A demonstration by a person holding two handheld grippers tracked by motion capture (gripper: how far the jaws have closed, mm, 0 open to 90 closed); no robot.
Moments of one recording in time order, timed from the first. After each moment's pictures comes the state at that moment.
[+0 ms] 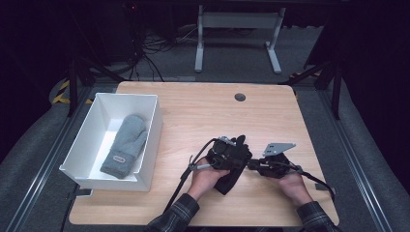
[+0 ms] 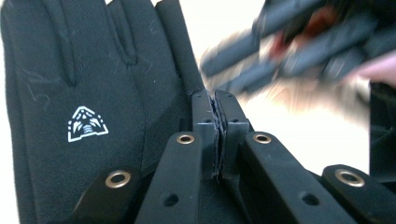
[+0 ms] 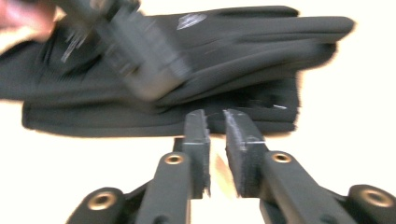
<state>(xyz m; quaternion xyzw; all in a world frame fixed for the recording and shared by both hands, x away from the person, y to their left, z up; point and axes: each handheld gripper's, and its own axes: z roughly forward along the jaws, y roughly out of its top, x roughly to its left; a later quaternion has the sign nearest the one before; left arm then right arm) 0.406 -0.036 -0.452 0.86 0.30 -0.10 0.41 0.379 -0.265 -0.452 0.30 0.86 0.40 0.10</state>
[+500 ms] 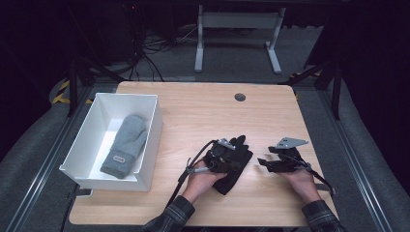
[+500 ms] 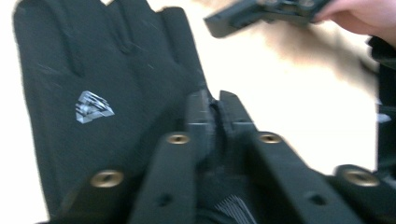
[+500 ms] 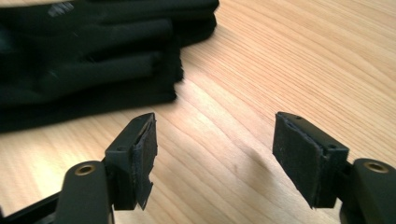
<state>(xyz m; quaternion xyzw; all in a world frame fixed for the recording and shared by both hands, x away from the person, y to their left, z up) 0.391 -0.027 -0.439 0.87 0.27 -0.08 0.40 0.391 -0.297 -0.456 0.37 0.84 0.36 0.18</state>
